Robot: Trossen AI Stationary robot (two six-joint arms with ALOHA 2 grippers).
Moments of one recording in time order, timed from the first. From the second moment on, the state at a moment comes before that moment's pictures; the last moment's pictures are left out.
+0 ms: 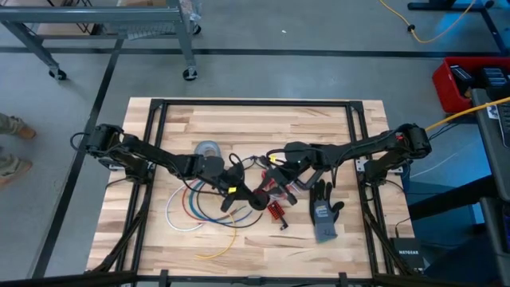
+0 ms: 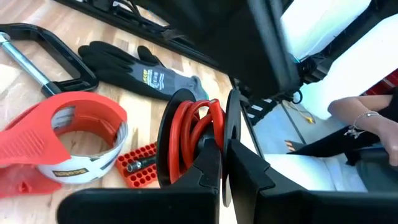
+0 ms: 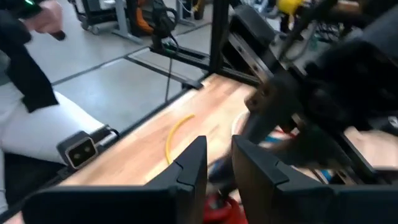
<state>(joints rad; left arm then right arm) -0.14 1.55 0.79 0.48 0.20 -0.48 0.06 1.54 0.93 0.31 -0.53 -0.21</state>
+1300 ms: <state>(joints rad) -0.16 1.54 0.79 0.51 0.23 -0.46 0.06 1.54 0.92 0.29 -0.48 -0.21</state>
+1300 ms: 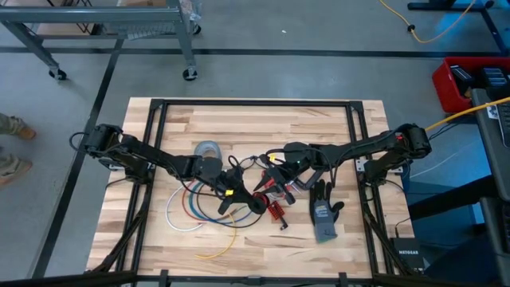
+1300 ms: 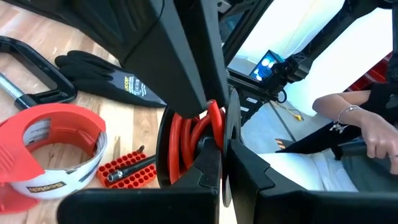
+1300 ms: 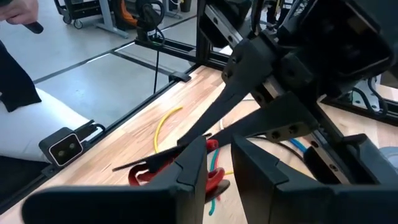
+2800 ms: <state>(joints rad) -0.15 1.54 0.79 0.55 0.23 -0.45 0.06 1.54 0.92 0.35 -0.51 -0.21</state>
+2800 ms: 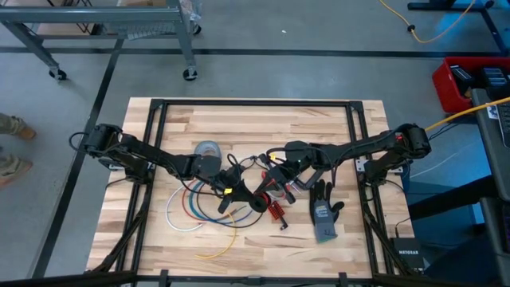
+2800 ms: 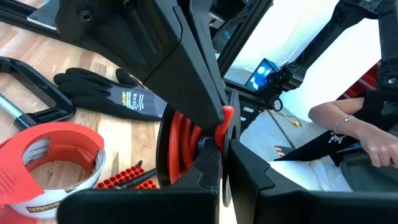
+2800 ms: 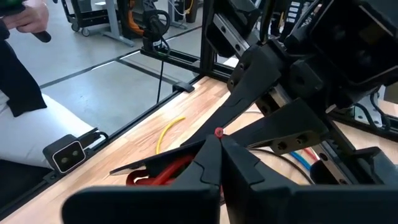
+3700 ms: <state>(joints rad) -0.18 1.54 0.79 0.59 0.22 -0.49 0.06 1.60 0.92 0.39 -0.21 -0.22</state>
